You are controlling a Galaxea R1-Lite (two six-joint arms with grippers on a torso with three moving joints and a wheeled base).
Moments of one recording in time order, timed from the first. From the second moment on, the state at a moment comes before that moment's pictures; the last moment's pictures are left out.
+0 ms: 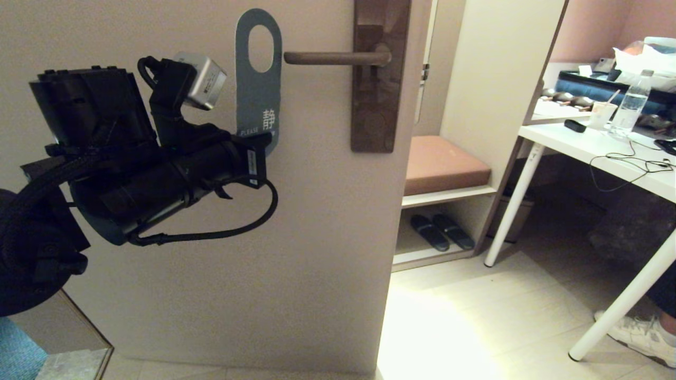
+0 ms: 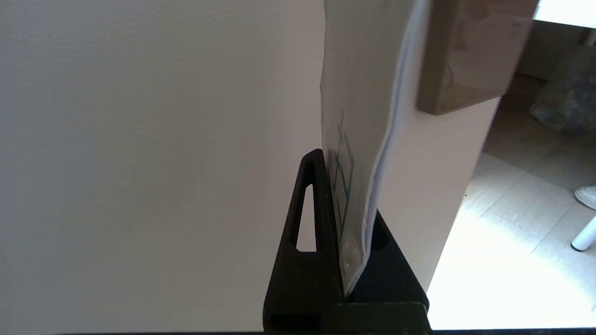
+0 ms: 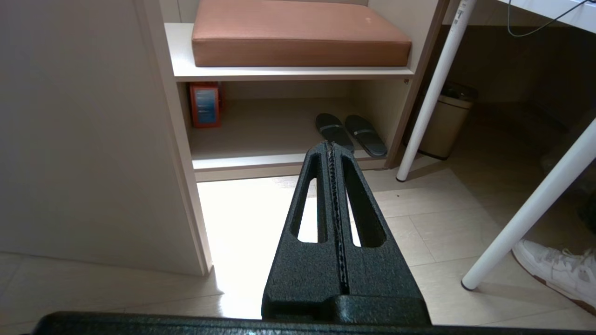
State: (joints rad) left arm -0.55 1.57 -0.97 -0.60 0.12 0.10; right arm 0.00 0.00 0.00 0.00 0.00 -0.03
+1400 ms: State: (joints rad) left arm -0.62 1.68 -1.07 -0.60 0.25 0.10; right arm 0.00 0.00 0.00 0.00 0.00 -0.03
